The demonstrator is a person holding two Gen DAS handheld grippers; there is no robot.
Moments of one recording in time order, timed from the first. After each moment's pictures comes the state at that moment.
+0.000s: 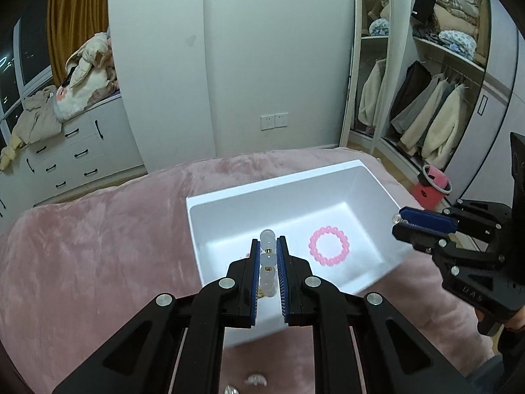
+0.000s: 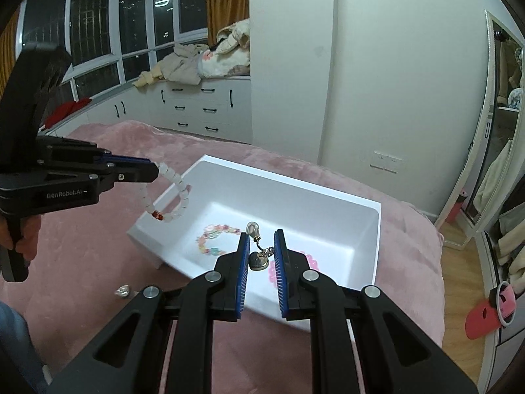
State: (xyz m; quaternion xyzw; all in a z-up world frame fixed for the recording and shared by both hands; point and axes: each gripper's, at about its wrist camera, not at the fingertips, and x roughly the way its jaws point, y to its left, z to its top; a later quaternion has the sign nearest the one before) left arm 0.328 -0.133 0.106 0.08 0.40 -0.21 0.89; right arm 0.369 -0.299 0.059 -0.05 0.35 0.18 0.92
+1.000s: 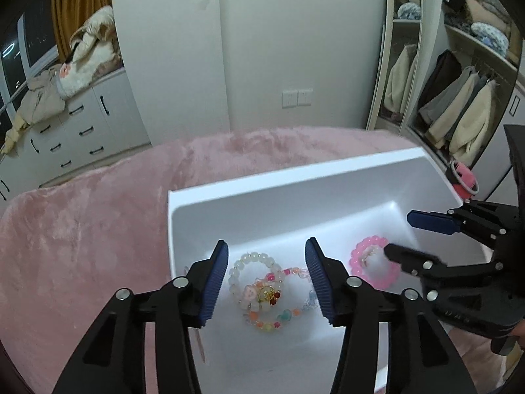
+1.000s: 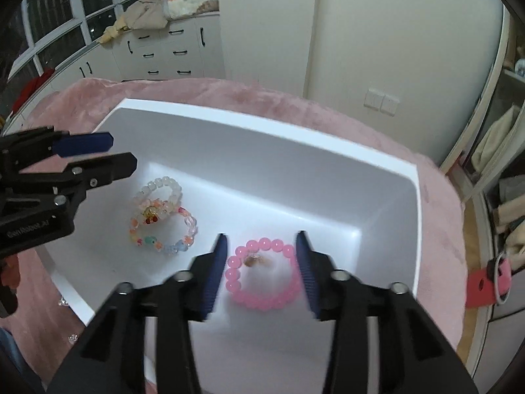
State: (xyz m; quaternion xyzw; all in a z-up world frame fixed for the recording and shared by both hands) left arm 0.402 -0.152 0.033 0.07 0.43 -0.16 0.88; right arm 0.458 -0.295 -0.009 -0.08 0.46 0.13 0.88
